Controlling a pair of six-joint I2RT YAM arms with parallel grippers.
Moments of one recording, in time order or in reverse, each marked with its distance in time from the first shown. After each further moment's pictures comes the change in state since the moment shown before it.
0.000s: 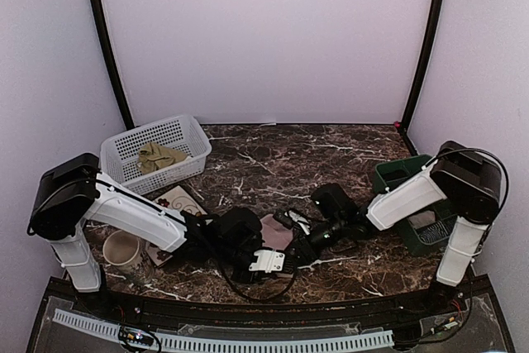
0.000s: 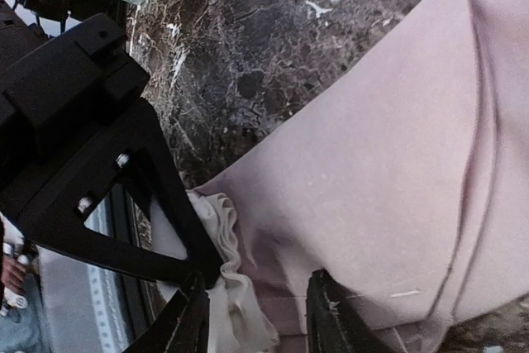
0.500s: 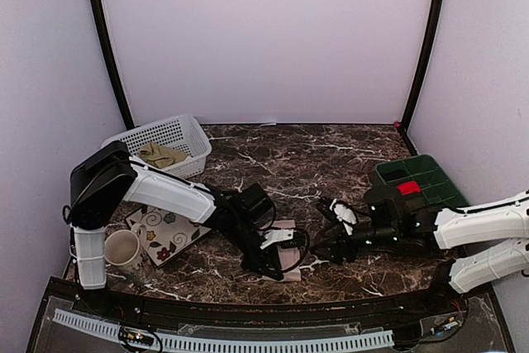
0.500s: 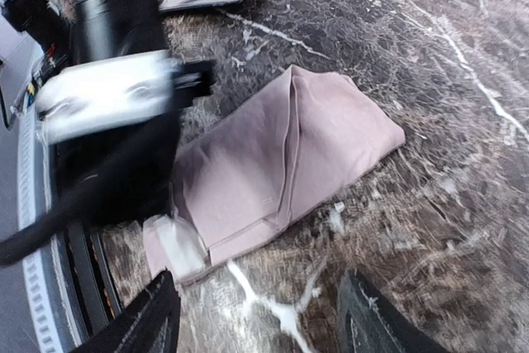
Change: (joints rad) left arm 0.147 0.192 0.278 -0.327 0.466 -0.263; right arm 0.003 -0.593 -0.290 -0.104 0.420 -0.164
